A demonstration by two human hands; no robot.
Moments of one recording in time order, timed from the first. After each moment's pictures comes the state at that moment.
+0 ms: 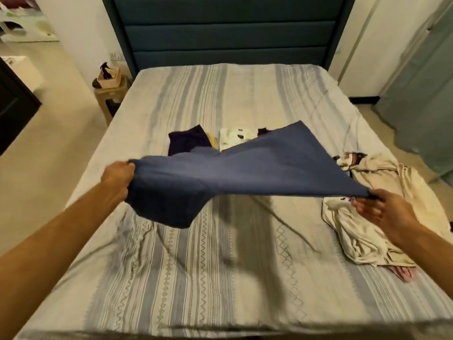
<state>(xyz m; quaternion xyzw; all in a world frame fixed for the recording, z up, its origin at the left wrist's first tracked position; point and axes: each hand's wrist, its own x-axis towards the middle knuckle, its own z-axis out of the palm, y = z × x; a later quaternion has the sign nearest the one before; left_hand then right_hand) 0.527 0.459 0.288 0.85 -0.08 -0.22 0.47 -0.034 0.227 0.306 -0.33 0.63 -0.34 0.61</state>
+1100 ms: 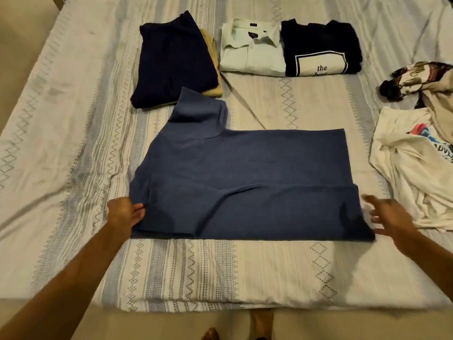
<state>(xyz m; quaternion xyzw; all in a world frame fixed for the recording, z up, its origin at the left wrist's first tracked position) 0.478 0.532 -0.094 0.80 0.17 -0.35 0.46 -0.055 0.208 -0.029 -0.42 0.76 -0.07 0.49</state>
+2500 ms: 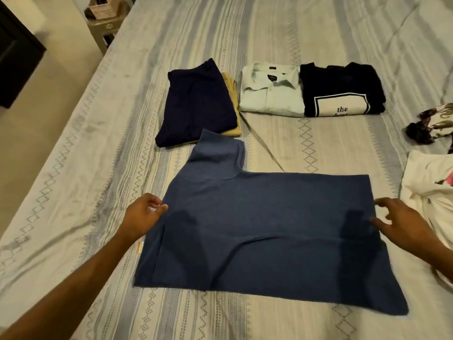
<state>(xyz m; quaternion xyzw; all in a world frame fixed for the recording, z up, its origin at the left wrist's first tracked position) 0.518 0.472 -0.017 0.91 -0.24 -0.24 0.25 0.007 0.119 -0.013 -0.80 0.56 0.05 0.21</state>
